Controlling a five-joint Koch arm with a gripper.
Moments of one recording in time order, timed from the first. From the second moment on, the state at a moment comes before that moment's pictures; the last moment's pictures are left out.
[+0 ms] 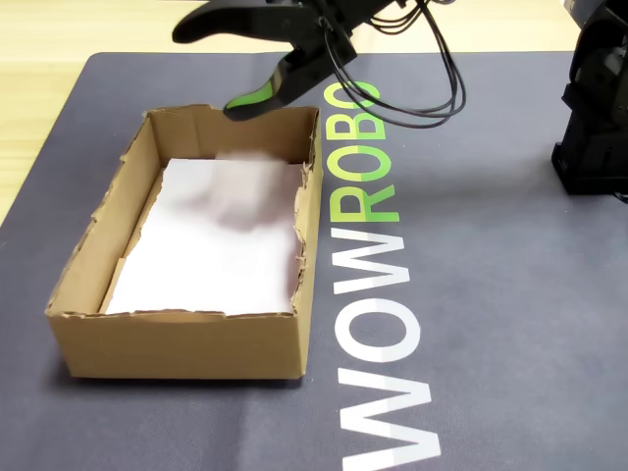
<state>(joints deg) -9.9 89.3 104.5 13.4 8.8</state>
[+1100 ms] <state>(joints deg) 3.5 119.6 143.3 -7.0 -3.2</state>
